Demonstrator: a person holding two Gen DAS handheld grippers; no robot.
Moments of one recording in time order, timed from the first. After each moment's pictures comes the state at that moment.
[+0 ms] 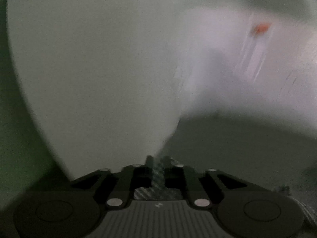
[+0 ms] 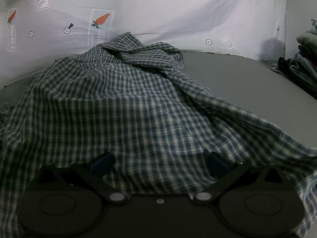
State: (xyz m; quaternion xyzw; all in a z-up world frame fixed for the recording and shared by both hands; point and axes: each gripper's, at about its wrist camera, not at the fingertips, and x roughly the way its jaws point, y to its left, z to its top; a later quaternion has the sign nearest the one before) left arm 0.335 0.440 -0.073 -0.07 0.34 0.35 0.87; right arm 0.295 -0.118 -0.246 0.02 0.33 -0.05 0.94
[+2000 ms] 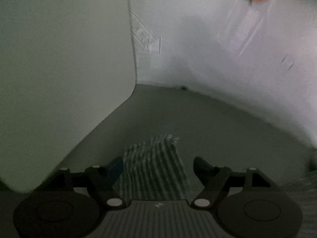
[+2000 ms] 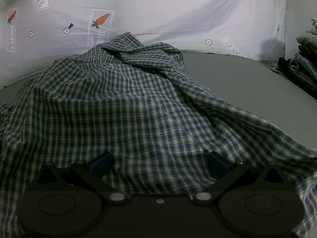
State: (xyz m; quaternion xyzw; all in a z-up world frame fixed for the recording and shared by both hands) left arm 0.472 0.436 -0.131 -0.11 0.38 0.28 0.87; right arm 0.299 -0.117 -0.247 0.02 0.33 -0.05 0.94
